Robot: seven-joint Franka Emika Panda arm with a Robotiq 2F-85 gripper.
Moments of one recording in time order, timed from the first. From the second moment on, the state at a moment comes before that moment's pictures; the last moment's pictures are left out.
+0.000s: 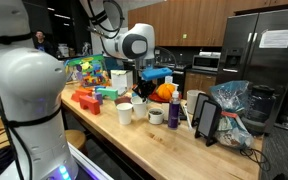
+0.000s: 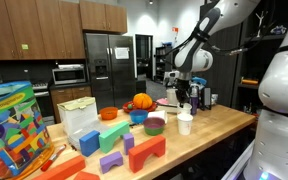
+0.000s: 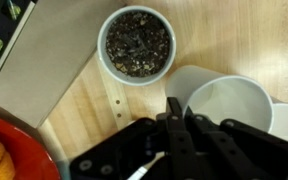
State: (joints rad) arm -0.02 -0.19 -0.17 -2.70 0.03 2.59 -1.40
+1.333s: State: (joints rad) arm 0.11 -0.35 0.05 -2.50 -0.14 2.35 -1.06
